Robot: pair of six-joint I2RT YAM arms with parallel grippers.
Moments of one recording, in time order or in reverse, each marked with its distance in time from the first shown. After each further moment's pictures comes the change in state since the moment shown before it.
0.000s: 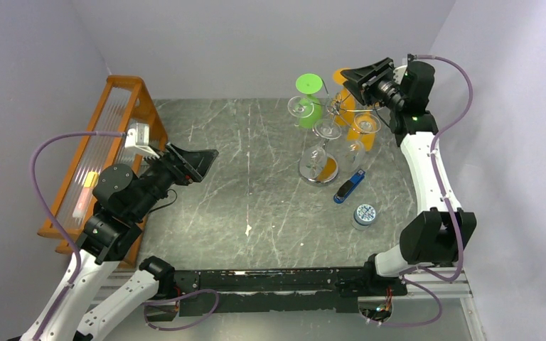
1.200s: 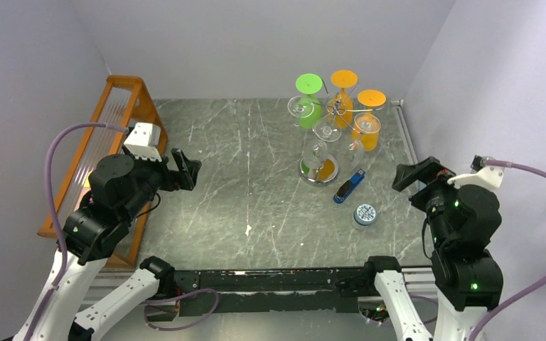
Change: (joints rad) left arm 0.000 0.079 0.211 -0.408 -0.178 0.417; right arm -0.002 -0.913 -0.132 -0.855 0.675 -0.666
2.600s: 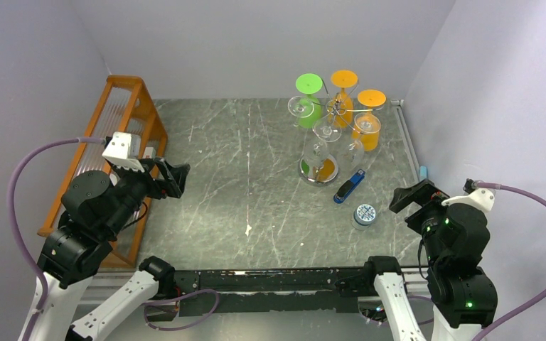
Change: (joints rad) left arm 0.000 -0.106 0.043 -0.043 -0.018 0.033; right arm 0.000 -0.135 -0.093 -0.188 0.054 0.035
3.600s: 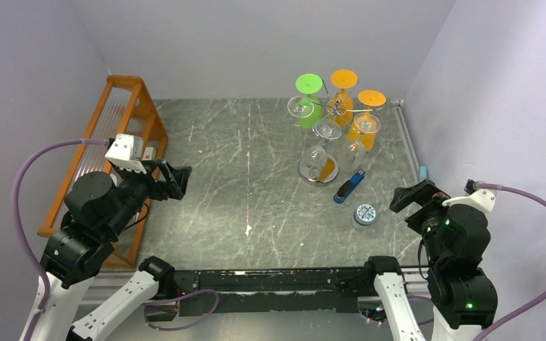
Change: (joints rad) left arm 0.000 -0.012 -0.026 0.008 0.016 -0.005; right arm 0.000 -0.003 0.000 0.002 0.001 0.010
